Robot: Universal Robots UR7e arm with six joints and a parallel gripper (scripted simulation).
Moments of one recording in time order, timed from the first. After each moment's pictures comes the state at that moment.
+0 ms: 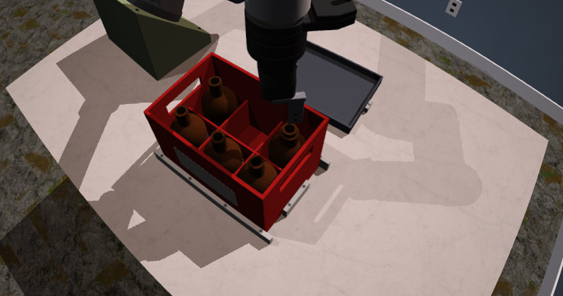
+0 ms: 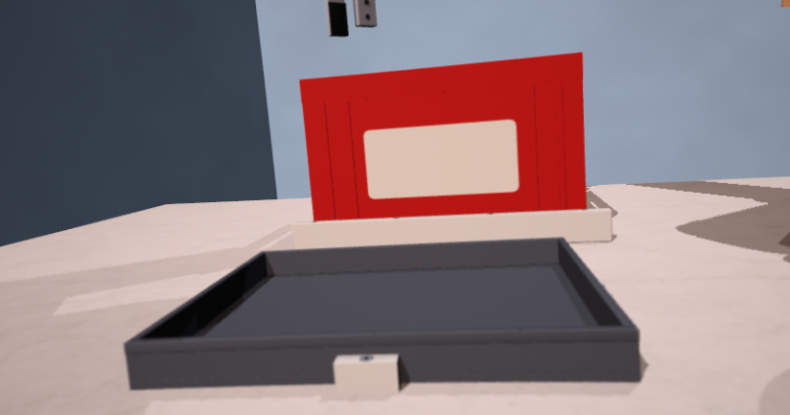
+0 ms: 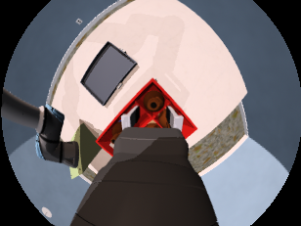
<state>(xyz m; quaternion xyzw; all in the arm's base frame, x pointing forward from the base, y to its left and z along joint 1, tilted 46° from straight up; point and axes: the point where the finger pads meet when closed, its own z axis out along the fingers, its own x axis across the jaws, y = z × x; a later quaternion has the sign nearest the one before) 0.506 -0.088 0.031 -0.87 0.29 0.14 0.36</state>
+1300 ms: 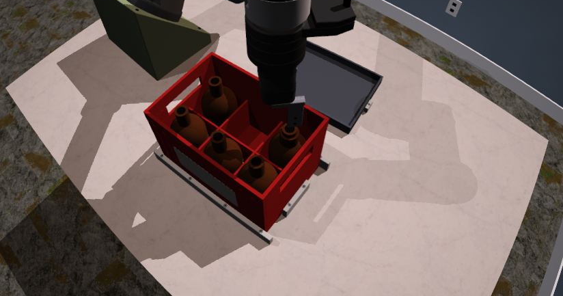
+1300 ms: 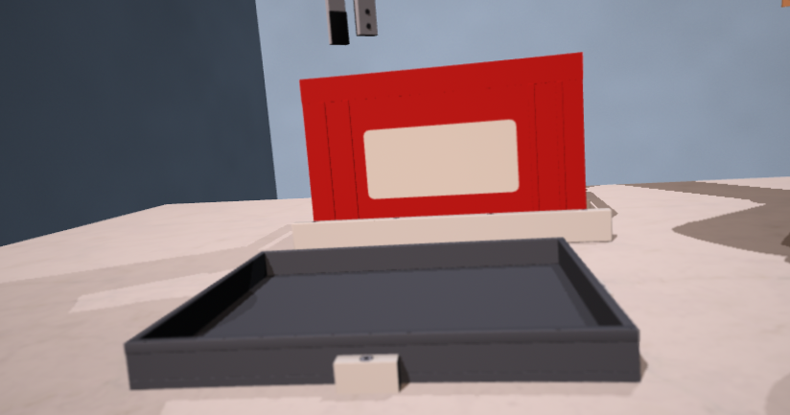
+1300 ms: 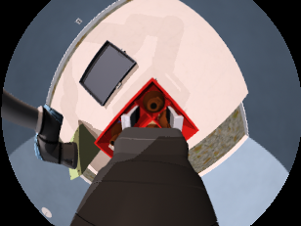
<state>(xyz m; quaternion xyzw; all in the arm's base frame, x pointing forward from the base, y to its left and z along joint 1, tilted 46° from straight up) 0.506 -0.081 0.025 -0.87 0.29 0.14 0.36</state>
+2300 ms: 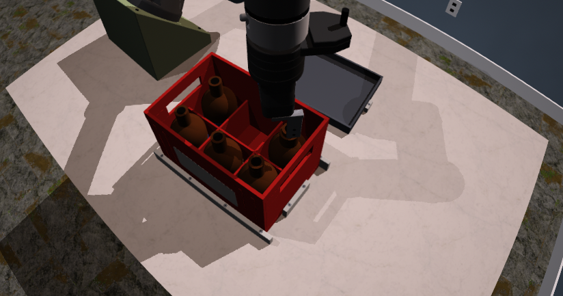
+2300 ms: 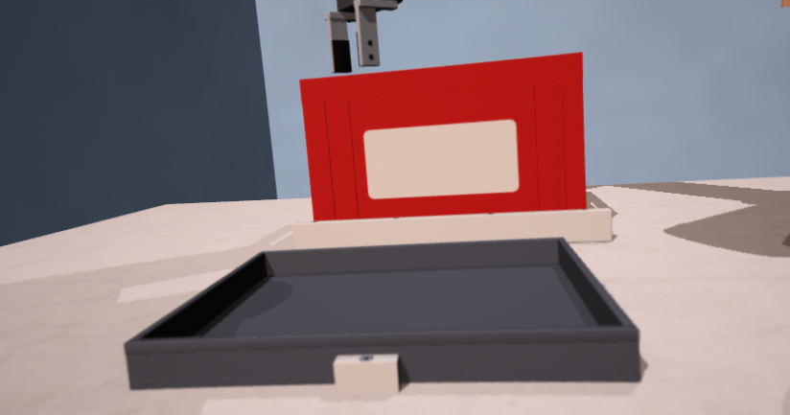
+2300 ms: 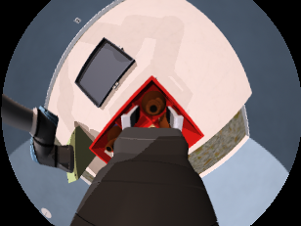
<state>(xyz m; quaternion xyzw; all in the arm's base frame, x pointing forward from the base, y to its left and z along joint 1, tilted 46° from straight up) 0.505 -0.059 0.003 -0.87 0.29 0.14 0.36</state>
